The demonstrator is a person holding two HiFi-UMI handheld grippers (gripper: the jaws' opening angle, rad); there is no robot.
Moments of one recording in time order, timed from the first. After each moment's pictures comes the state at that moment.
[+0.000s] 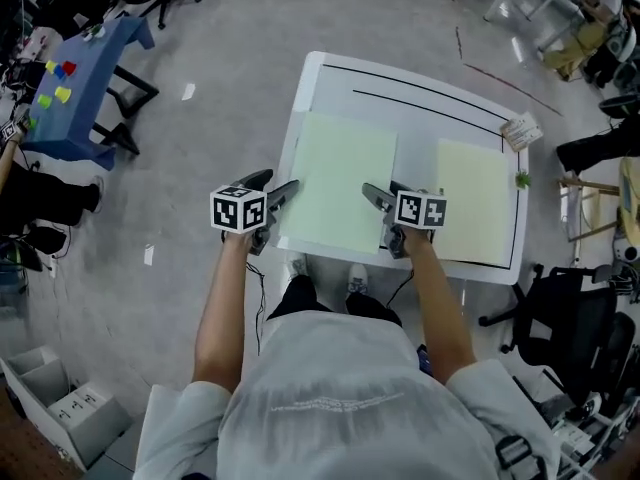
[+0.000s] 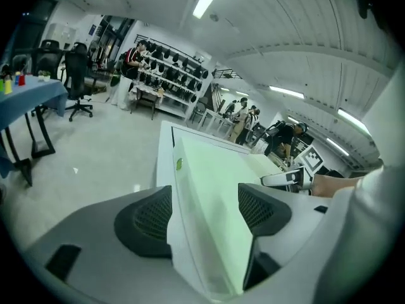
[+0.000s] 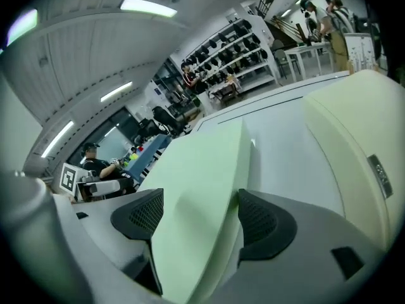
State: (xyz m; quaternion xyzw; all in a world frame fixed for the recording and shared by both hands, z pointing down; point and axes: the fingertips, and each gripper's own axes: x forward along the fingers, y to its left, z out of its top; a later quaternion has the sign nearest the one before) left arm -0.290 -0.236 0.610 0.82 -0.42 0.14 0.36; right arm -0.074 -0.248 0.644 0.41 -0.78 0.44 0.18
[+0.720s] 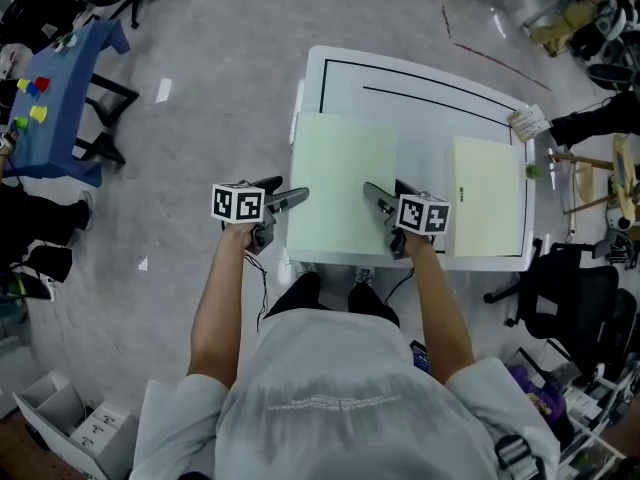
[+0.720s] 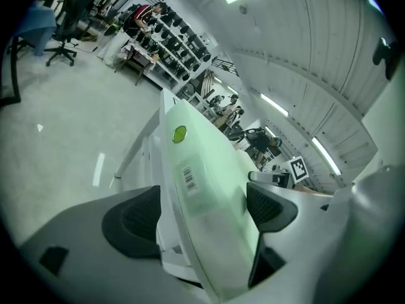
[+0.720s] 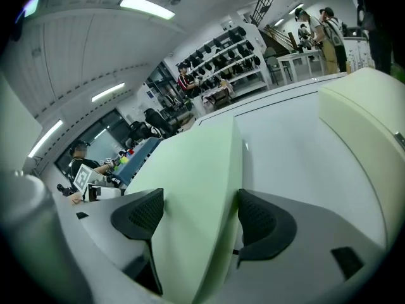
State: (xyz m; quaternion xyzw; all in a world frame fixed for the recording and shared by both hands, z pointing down) left arm -0.315 -0.260 0.670 0.83 -0.27 0.09 0.48; right arm -0.122 -0.268 0.662 0.45 -0.77 0.42 0.17
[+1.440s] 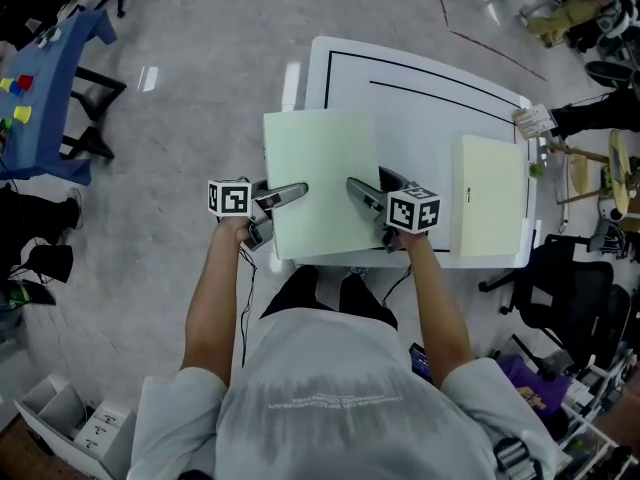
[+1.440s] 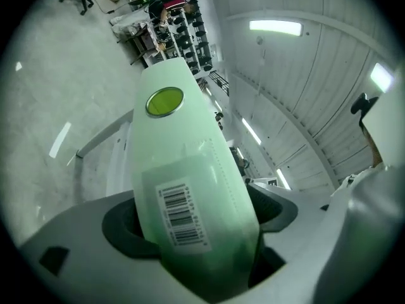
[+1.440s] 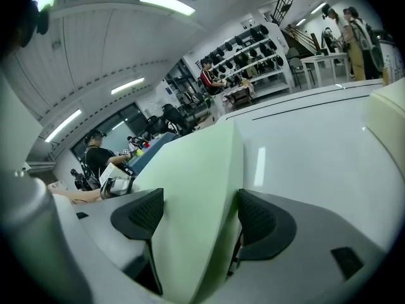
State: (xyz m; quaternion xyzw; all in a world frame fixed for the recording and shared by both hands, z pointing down) left arm -0.312 -0.271 0.673 0.81 -0.15 -0.05 0.57; right arm -0.183 -0.286 0.660 0.38 -0.82 0.39 0.18
